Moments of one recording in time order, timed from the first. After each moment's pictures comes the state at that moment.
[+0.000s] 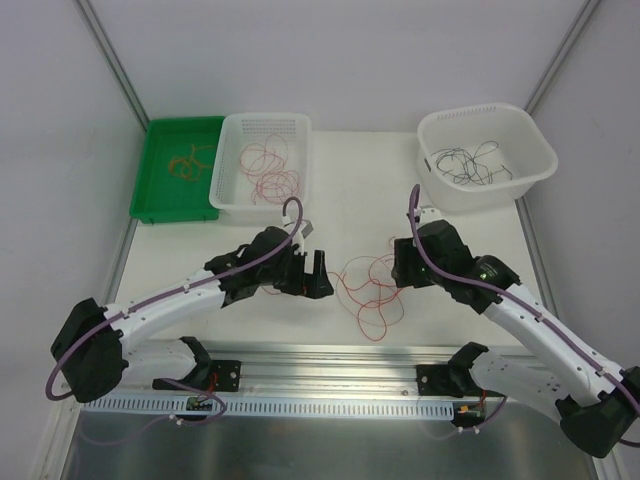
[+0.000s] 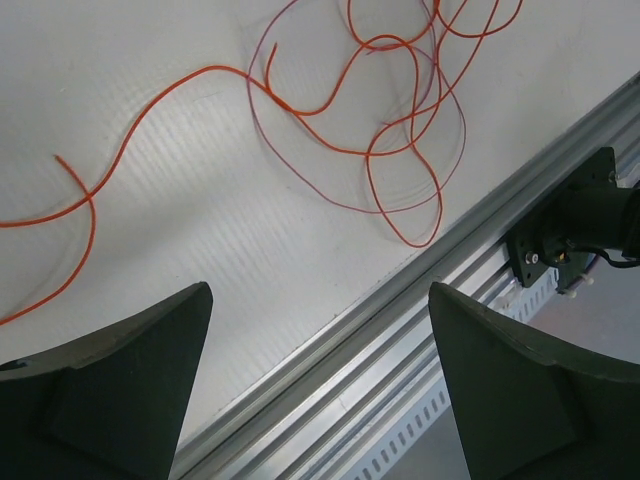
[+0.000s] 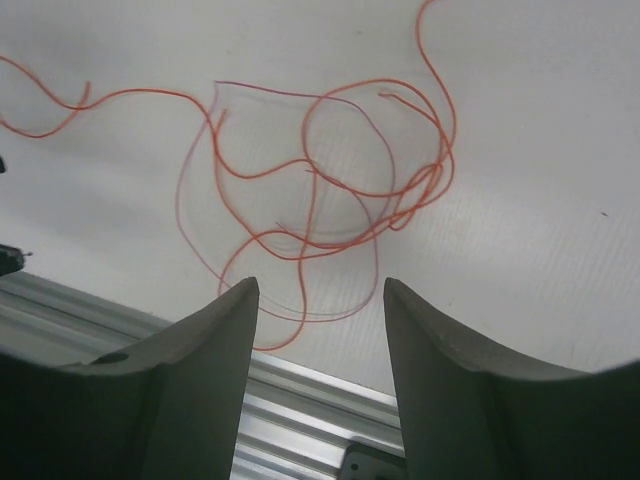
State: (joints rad) left arm -0.81 1.14 0.70 -0.28 0.17 -0.63; right arm 0.71 0.93 0.92 -0.80 0.16 0.40
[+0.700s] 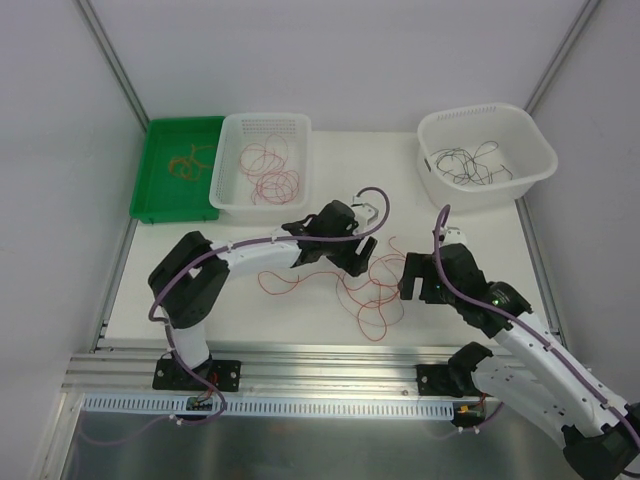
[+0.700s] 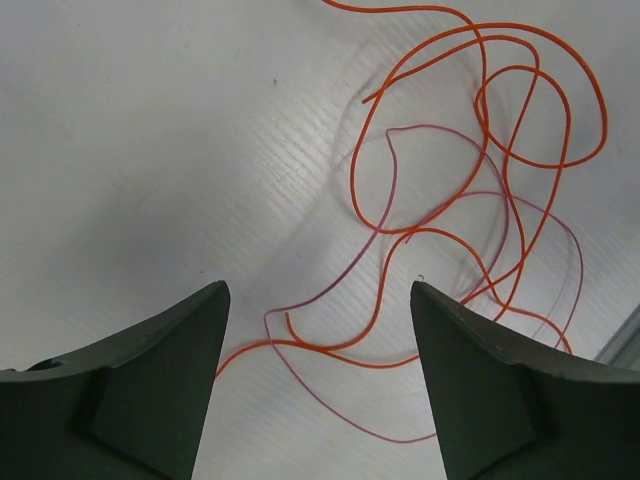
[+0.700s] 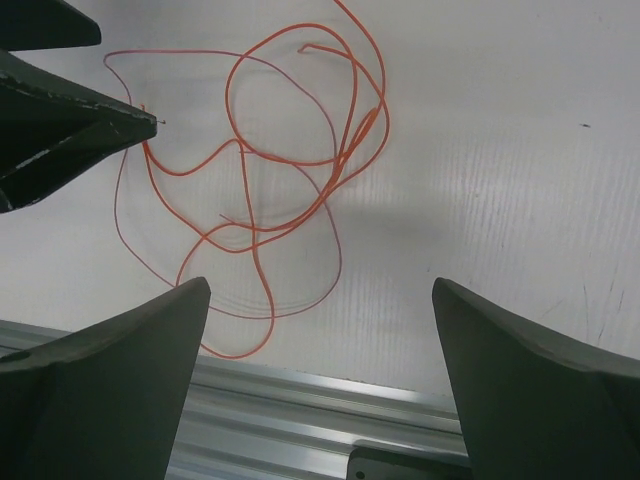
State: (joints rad) left arm -0.87 1.77 1.16 -0.15 0.12 -0.20; right arm 0.62 0.72 0.69 -0.79 0.21 0.53
